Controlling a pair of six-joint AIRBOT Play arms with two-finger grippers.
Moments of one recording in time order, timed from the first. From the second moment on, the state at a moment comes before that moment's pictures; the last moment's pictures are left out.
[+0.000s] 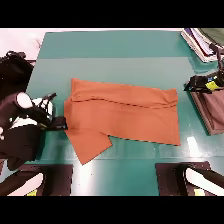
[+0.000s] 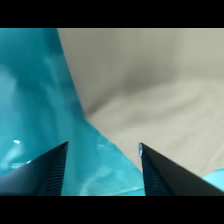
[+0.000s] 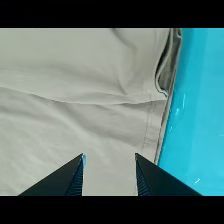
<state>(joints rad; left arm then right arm) -0.04 -1.05 0.72 1.24 -1.27 -1.54 -0.17 -1.12 1.31 -1.33 1.44 1.49</state>
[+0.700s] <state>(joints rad) -0.04 -0.98 0.49 0.90 -1.05 -1.43 -0.20 -1.10 1.24 -1.33 1.49 1.48</state>
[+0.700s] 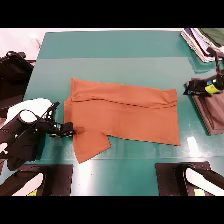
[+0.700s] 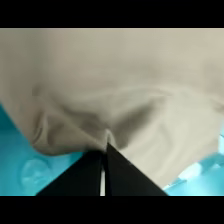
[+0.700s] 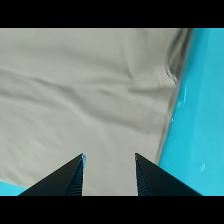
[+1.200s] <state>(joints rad) -0.04 -0.98 0.55 0.89 -1.10 -1.36 -0.62 -1.02 0.59 -1.28 1.47 1.43</state>
